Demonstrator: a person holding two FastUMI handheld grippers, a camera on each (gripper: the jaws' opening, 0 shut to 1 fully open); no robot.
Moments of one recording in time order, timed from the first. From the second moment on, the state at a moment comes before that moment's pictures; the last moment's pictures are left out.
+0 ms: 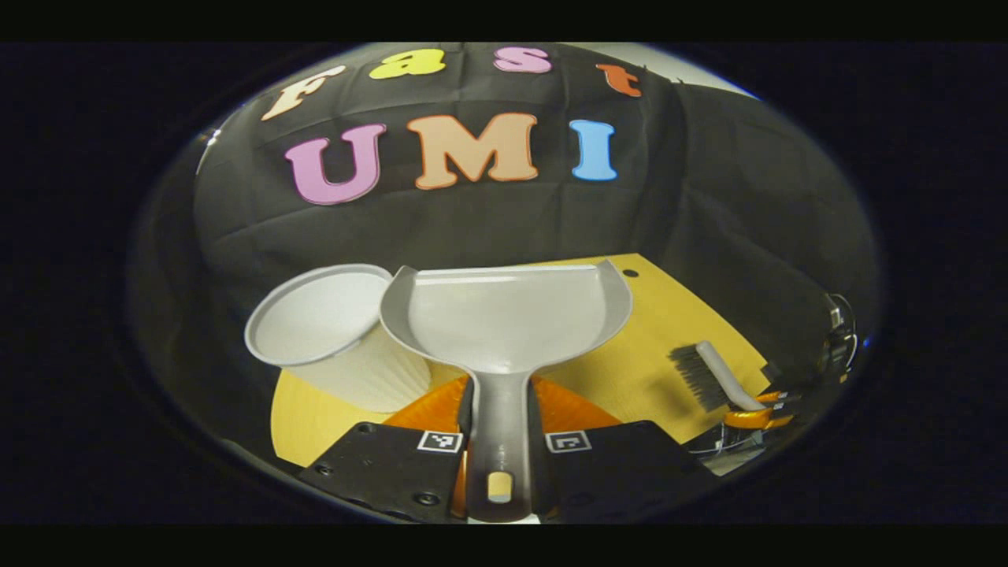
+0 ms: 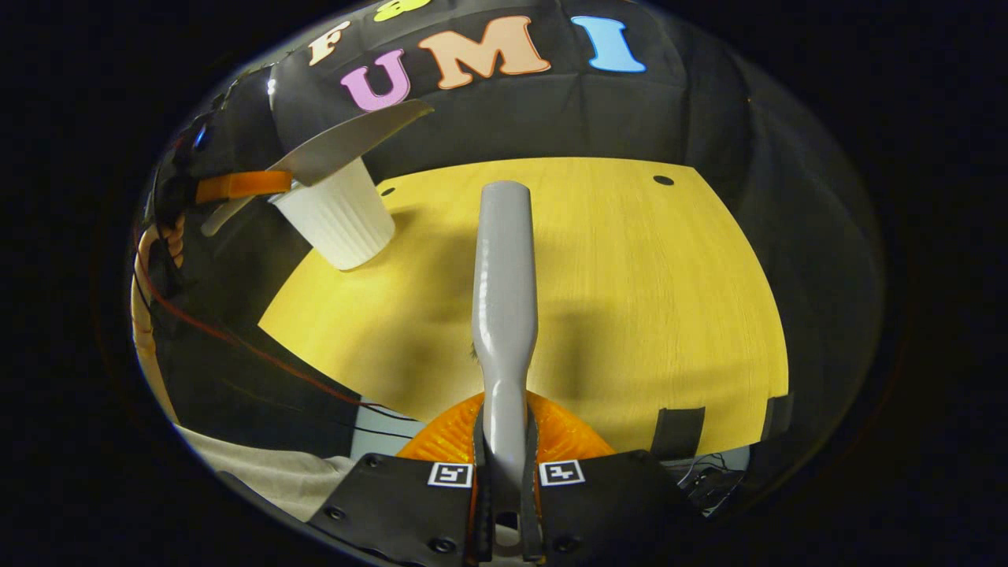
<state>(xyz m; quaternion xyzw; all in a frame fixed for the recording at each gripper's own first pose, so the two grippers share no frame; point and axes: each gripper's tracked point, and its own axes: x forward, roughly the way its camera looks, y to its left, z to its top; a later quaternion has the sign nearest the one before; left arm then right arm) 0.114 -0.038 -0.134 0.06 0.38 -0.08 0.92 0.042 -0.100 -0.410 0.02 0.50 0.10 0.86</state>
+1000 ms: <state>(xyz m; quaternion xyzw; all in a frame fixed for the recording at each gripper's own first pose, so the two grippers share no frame) 0.044 -0.026 -0.285 -0.01 0.50 0.03 0.87 0.101 -0.065 -0.485 0.05 0.60 0.03 0.79</state>
